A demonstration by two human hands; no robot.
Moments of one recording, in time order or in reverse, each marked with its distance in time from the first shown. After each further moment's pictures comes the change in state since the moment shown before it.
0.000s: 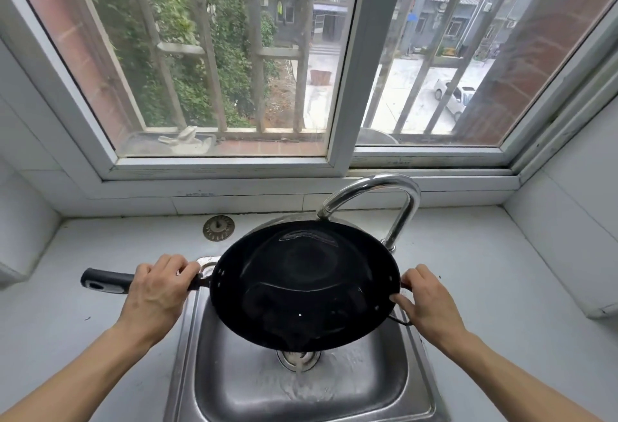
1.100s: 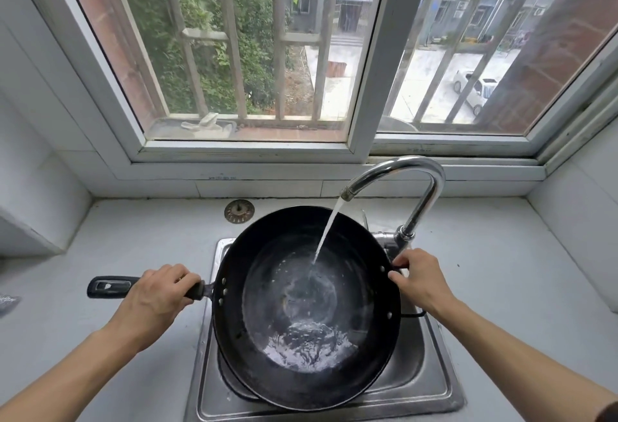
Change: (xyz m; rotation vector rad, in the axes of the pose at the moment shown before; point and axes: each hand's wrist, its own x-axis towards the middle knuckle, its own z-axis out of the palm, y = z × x) left_hand -0.057 -0.033 -0.006 -0.183 -0.118 0.104; right_hand 0.025 -0.032 0.022 0.123 -0.091 0.116
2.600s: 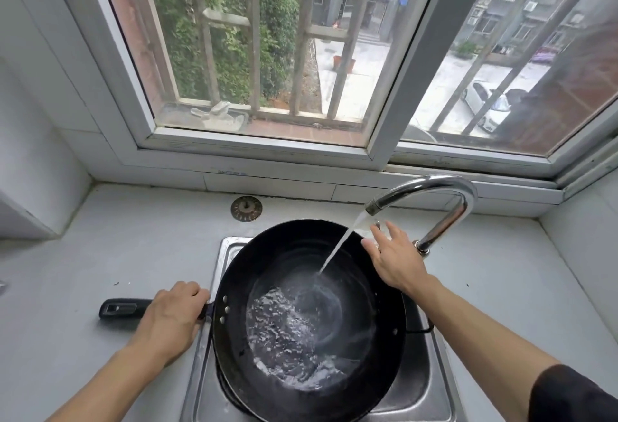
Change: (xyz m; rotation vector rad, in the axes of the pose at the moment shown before) left_hand -0.004 0.013 0.043 0.053 -0.202 -0.151; right_hand 0.059 -0.067 0.017 -0.360 -0.186 -0.061
